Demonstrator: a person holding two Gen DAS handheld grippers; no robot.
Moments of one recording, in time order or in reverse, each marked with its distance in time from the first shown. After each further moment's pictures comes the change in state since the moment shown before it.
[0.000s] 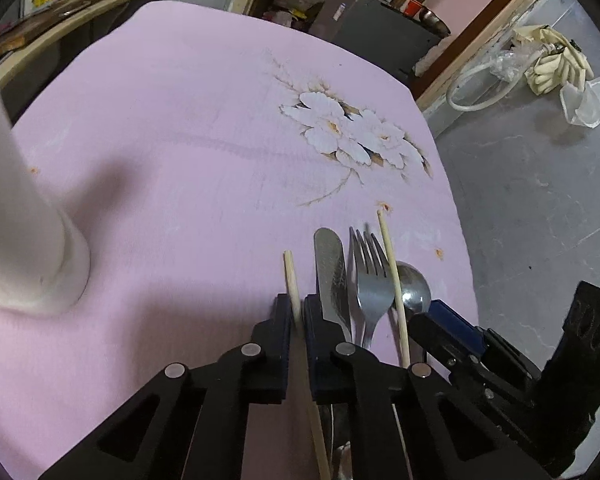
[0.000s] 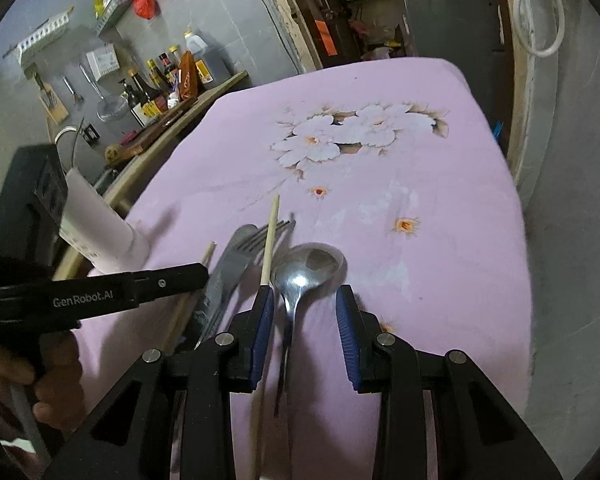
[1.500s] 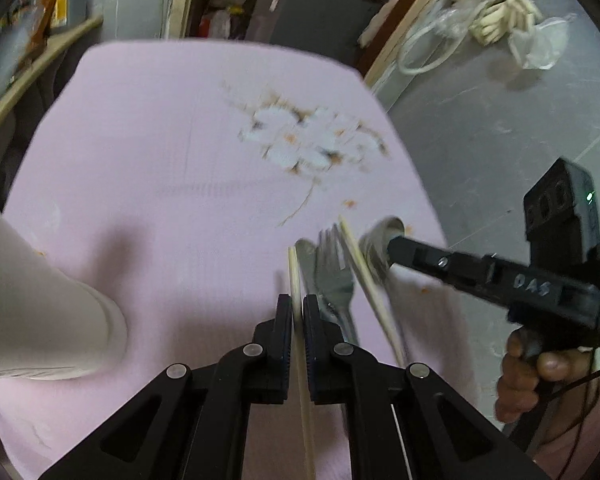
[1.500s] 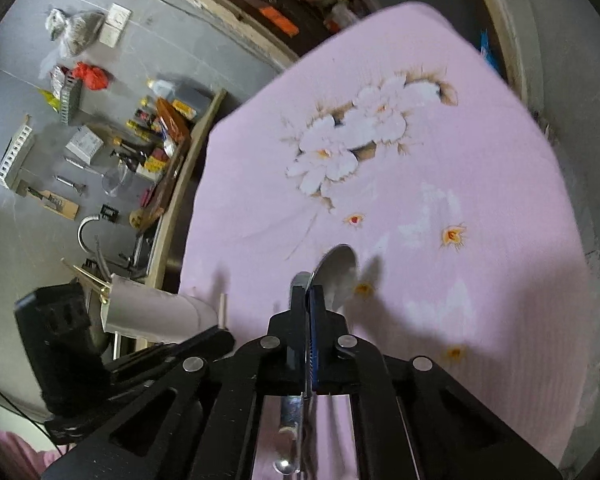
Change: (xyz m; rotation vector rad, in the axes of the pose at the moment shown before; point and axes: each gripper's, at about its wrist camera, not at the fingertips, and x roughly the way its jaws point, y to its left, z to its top) left arm -0.041 -0.007 0.021 0.244 0.047 -0.058; right arm 0.024 0.022 0.022 0.357 0.031 0.142
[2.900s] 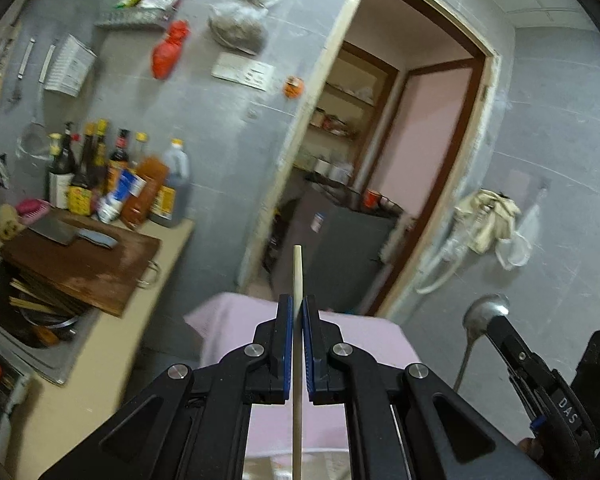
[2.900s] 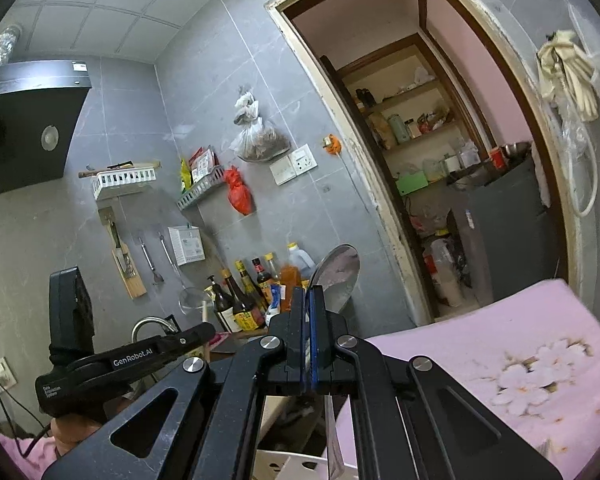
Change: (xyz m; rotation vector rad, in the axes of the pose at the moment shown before) left arm -0.252 0.172 0.066 -0.049 -0.722 0.043; right arm -0.063 0.282 -0.009 -0.402 -0.762 0.124
